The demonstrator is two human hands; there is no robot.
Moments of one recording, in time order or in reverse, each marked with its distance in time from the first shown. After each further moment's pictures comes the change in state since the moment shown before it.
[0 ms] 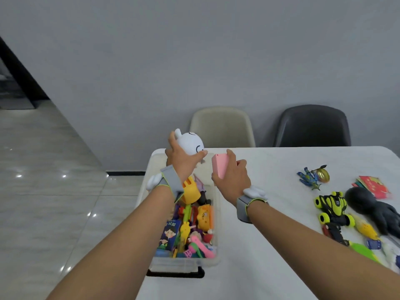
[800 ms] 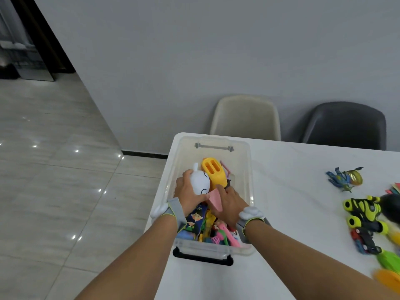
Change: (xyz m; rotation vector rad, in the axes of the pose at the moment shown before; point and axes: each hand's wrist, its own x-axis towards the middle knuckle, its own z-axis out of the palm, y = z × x) left_hand -0.051 -0.178 -0.040 0.241 -0.273 -0.085; right_hand -0.076 0.005 0.122 -0.307 -0.509 -0.320
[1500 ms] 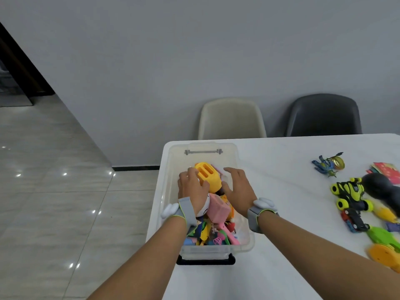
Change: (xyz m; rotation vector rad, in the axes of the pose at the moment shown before) left_hand -0.007 0.065 -0.003 0.123 0.125 0.112; right_hand -0.016 0.009 -0.063 0.406 0.406 0.105
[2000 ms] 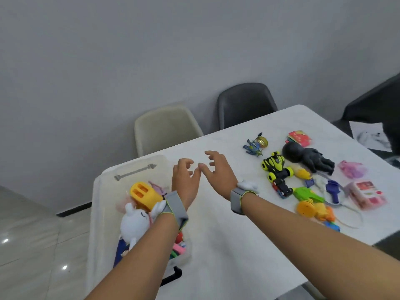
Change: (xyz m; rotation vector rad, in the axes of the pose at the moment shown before) left_hand -0.022 0.172 0.097 -0.326 -0.139 0.244; right_hand -0.014 0.080 -0.140 0.289 0.242 0.225
